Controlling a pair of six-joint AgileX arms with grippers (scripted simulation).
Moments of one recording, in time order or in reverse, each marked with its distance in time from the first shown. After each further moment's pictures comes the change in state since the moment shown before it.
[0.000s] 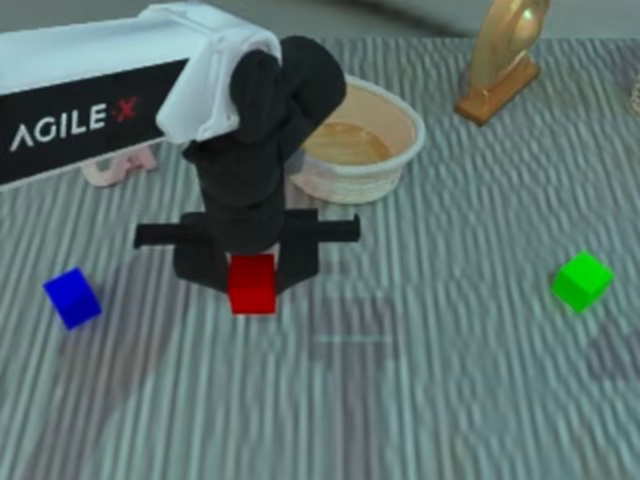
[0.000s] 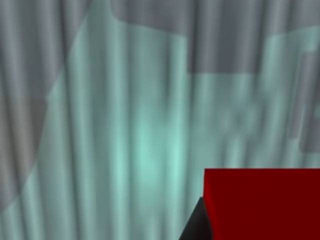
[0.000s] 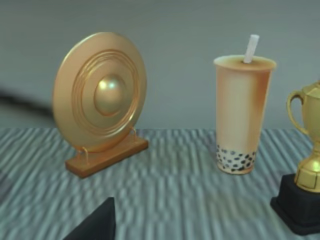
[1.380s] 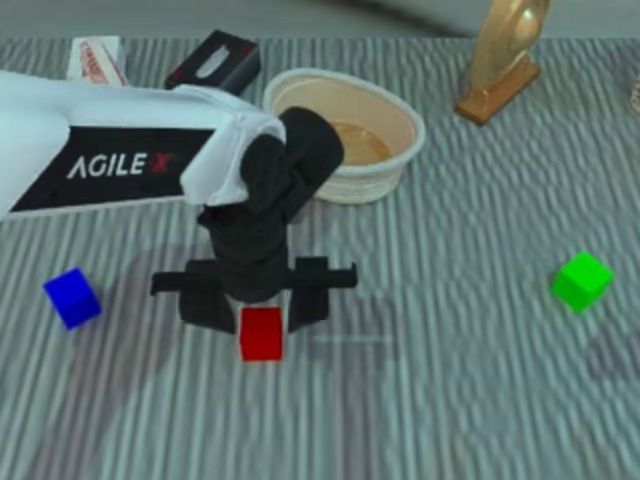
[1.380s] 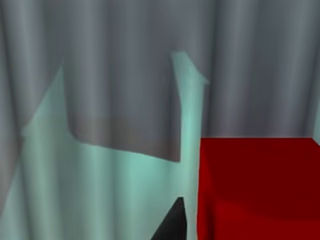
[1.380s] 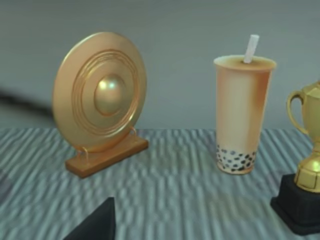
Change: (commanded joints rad) left arm 0.001 0.075 -0.162 0.242 0.000 0.001; right arm 0.000 0.000 0.000 0.000 0.000 0.000
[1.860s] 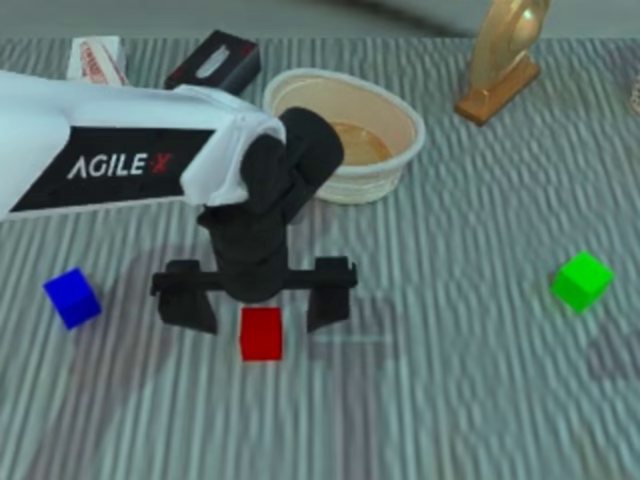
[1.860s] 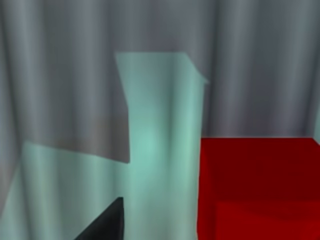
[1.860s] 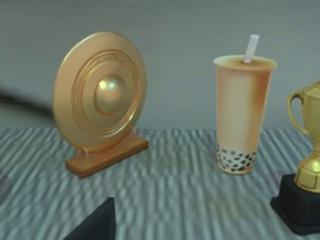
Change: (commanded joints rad) left arm 0.000 0.000 0.000 0.000 0.000 0.000; right arm 0.000 0.000 0.000 0.000 0.000 0.000
